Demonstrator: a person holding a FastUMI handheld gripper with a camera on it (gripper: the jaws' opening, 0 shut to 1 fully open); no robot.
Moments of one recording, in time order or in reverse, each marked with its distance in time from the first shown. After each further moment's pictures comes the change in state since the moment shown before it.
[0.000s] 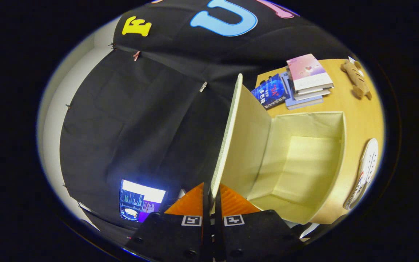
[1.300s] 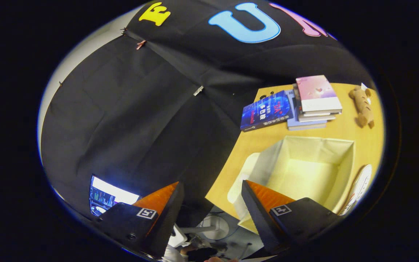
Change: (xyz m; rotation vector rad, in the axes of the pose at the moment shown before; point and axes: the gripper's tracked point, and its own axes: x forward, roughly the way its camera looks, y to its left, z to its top) arm 0.036 -0.022 0.029 -0.195 -0.114 -0.185
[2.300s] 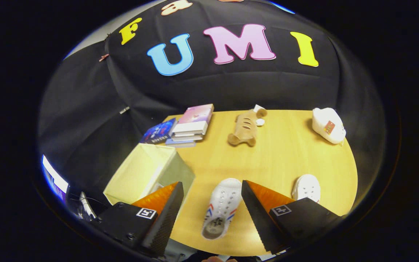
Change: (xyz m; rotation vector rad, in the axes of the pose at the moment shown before) arm -0.207 -0.319 -0.027 -0.137 -0.206 -0.525
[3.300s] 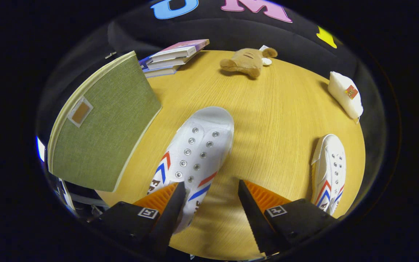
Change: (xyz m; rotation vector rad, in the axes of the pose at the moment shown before) arm 0.086 -0.043 -0.165 -0.123 0.384 -0.031
